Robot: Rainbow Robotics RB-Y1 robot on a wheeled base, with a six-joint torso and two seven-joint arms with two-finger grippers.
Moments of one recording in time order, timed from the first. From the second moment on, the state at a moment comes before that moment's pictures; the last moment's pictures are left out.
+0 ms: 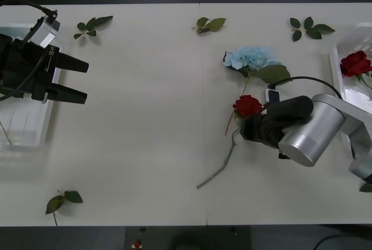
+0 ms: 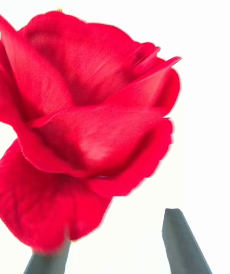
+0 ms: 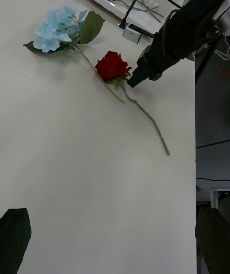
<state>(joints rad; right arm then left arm) -0.44 -0.78 0.73 -1.78 -0.53 1.05 0.55 -0.56 1.15 -0.37 -1.47 2.15 1.26 -2.68</state>
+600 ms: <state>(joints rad) -0.40 -0.94 0.73 -1.99 -0.59 1.05 0.62 -0.56 1.15 -0.37 -1.47 2.15 1.26 -2.68</state>
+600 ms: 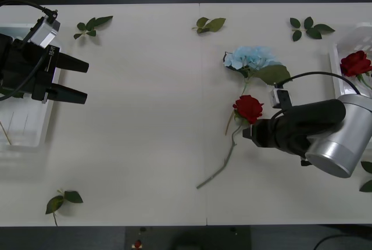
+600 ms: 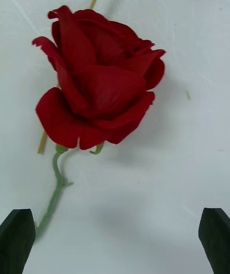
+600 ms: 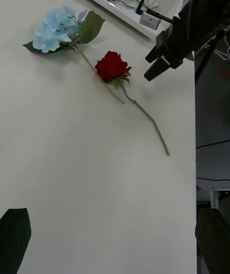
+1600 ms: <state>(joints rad) -0.42 -0.61 0.69 -1.75 -0.42 1.11 0.62 -0.56 1.15 -0.37 -1.47 2.15 1.26 -2.68</state>
